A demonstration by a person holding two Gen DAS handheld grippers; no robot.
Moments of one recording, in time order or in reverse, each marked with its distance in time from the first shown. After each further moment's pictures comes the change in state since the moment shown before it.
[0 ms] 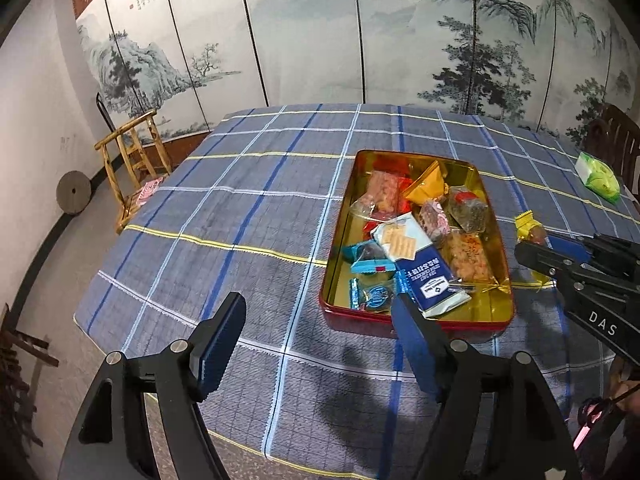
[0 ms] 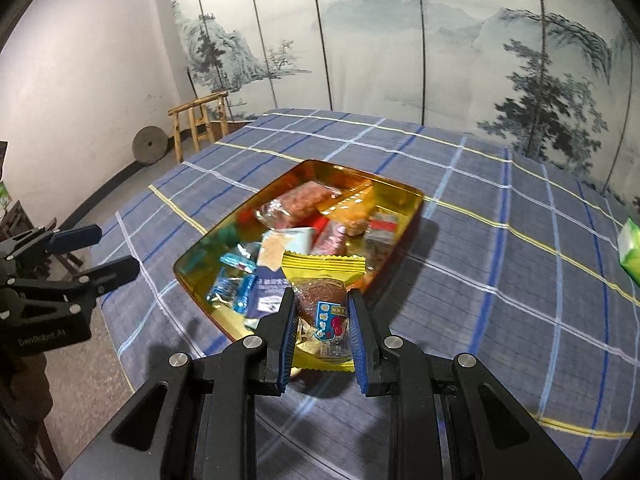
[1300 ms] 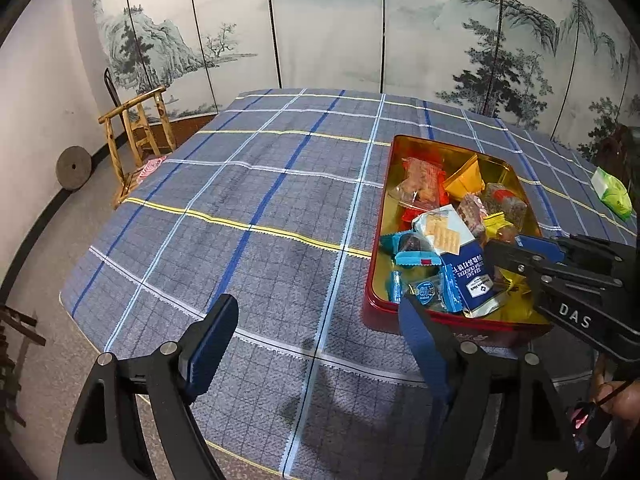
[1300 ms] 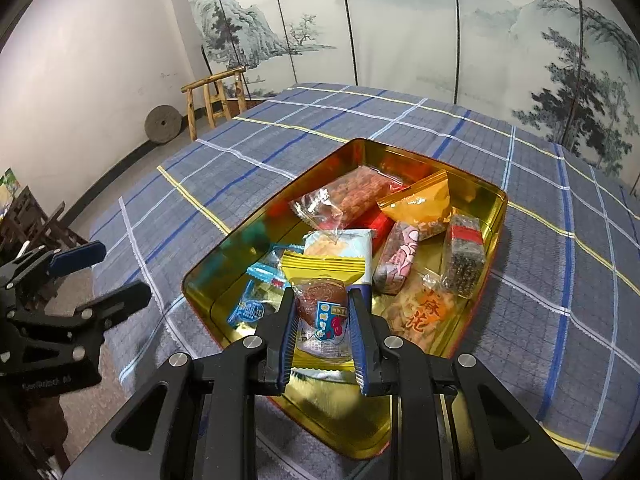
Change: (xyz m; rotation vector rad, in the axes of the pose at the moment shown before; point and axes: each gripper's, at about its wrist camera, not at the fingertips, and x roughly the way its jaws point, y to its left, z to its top) left arm 0.033 0.037 -0.011 -0.072 0.016 -0.012; right arm 0.069 0.039 0.017 -0.021 0.075 0.048
